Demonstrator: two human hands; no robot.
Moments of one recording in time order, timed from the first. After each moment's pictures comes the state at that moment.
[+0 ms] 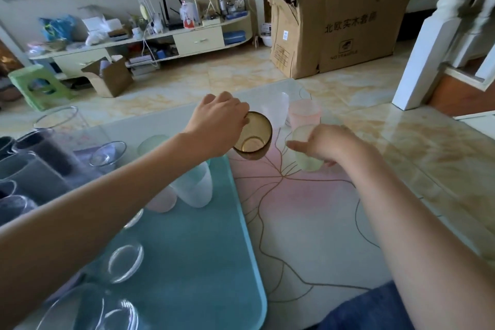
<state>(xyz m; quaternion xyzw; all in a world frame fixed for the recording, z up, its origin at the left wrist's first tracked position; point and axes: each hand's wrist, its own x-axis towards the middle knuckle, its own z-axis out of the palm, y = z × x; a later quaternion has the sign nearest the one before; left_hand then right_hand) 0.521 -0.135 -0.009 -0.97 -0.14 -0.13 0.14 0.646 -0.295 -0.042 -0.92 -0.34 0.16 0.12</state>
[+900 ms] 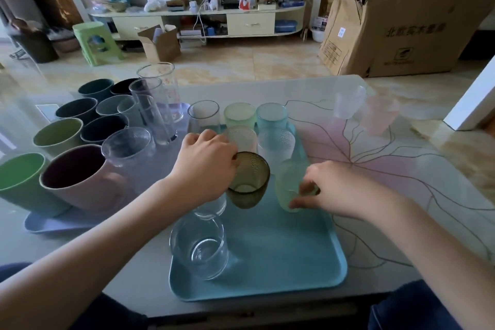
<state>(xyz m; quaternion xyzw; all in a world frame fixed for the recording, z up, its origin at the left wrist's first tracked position) 0.312 -0.126 -0.039 -0.94 -0.32 -0.07 0.04 0.478 -0.271 -0.045 -0.79 -0.59 0.17 0.03</state>
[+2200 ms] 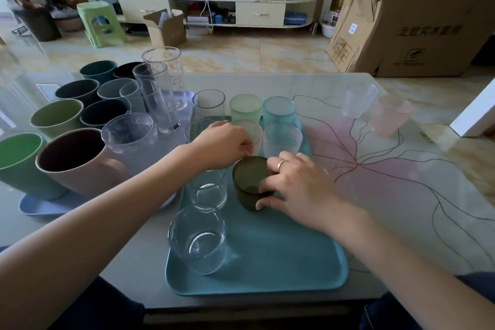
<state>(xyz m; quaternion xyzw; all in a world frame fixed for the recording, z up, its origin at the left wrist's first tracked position) 0.347 -0.082 -0.058 -0.97 -0.24 -0.02 -0.06 0.444 -0.241 -0.076 -0.64 -0.74 -0.15 0.12</state>
